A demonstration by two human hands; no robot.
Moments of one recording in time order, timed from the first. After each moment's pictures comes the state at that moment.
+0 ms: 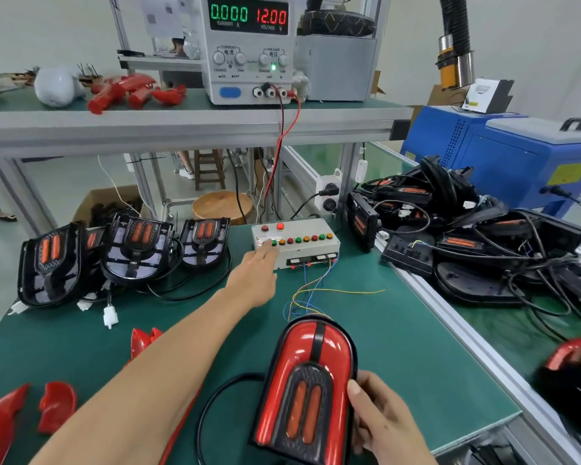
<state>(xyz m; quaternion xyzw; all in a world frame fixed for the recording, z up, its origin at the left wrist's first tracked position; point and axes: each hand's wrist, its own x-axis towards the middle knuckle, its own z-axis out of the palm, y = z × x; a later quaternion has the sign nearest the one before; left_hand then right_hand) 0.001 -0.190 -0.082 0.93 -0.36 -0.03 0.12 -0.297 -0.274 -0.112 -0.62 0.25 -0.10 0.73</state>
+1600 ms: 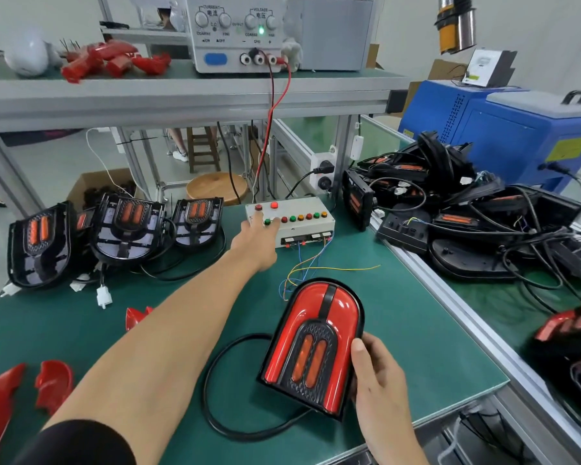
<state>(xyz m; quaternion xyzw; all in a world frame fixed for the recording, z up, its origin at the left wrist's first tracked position) 0.006 -0.218 -0.070 0.95 -0.30 -0.04 0.05 -0.285 -0.266 -0.133 -0.61 0.27 -0.26 0.69</state>
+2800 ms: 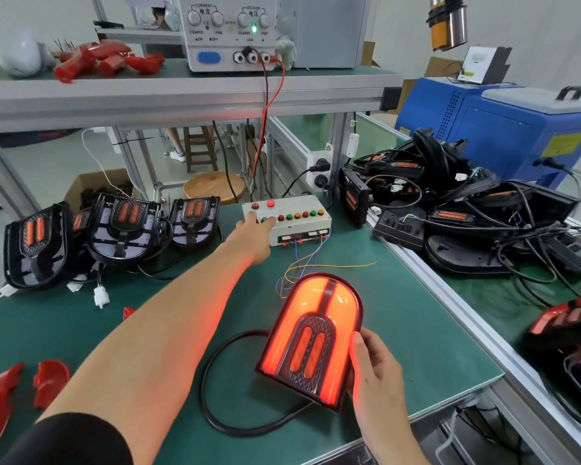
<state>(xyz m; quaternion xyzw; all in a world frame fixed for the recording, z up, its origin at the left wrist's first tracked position) 0.015 -0.215 -0.065 0.95 -0.31 -0.07 0.04 -0.282 -0.270 -0.139 -0.59 0.28 -0.28 0.70</state>
